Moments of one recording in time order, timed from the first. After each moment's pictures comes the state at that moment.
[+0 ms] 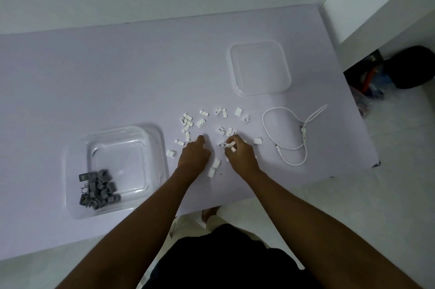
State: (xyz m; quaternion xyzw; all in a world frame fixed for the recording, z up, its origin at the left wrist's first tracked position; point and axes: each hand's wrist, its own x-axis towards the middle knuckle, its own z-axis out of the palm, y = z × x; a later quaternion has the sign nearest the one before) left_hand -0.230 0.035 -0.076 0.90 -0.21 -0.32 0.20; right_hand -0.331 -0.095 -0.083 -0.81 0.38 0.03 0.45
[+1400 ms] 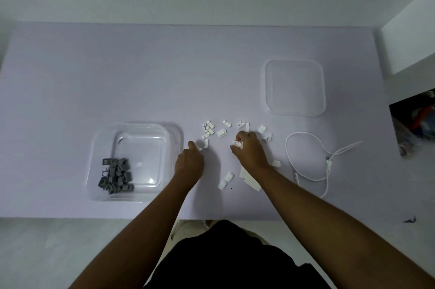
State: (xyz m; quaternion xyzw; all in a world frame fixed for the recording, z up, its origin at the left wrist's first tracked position) left_hand -0.211 0.064 -0.066 0.95 -0.05 -0.27 0.14; right_hand -0.261 -0.122 -0.097 -0.89 0.24 0.09 0.37
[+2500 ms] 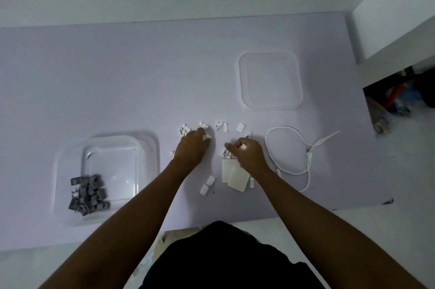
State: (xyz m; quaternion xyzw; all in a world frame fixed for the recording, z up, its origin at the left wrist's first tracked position) left_hand -0.175 -0.012 -0.079 0.92 -0.22 -0.25 0.19; right_hand -0.293 -0.171 -0.092 -0.76 0.36 0.05 0.54
